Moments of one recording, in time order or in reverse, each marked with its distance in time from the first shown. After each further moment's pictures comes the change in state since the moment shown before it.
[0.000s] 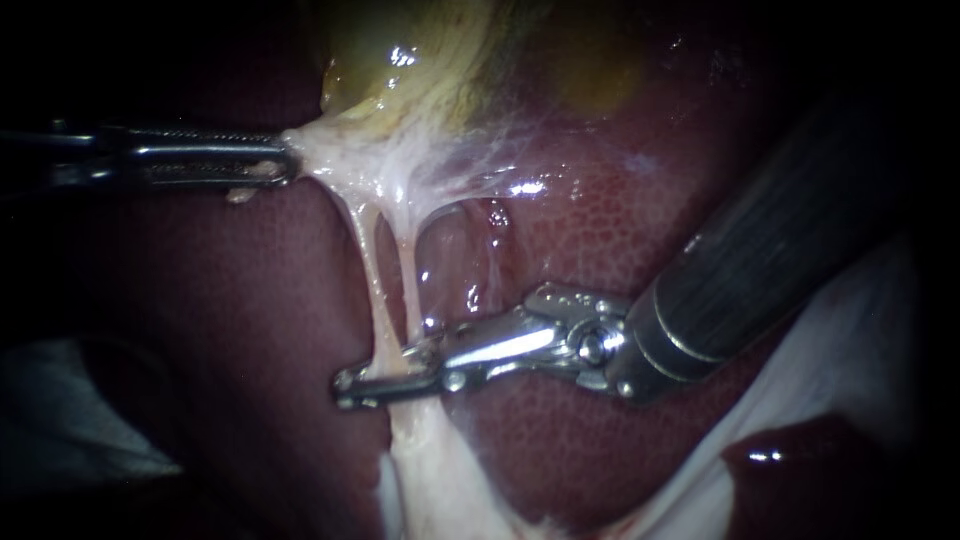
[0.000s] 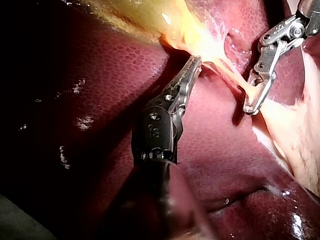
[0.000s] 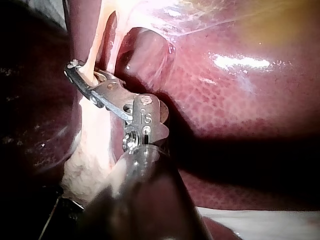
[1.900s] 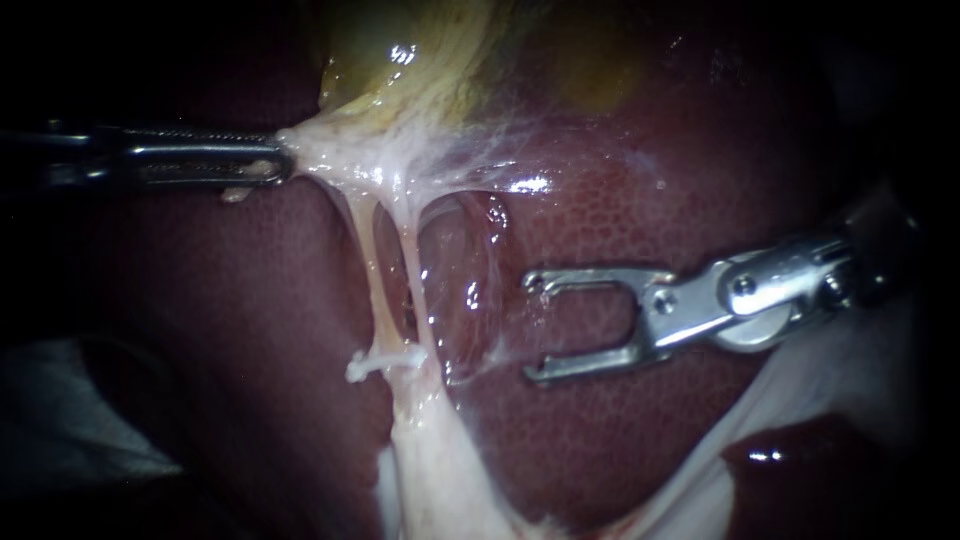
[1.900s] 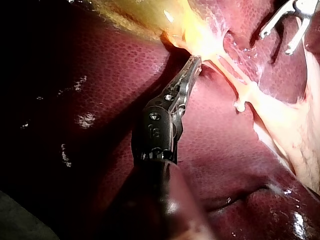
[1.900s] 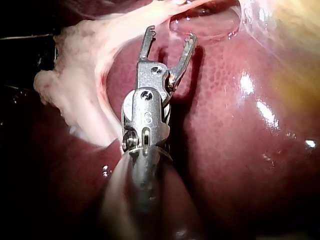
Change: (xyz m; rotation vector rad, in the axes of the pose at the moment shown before) right arm 0.001 -0.010 -0.017 -0.382 -0.067 -0.694; left arm 0.000 0.000 0.000 0.000 0.000 0.002
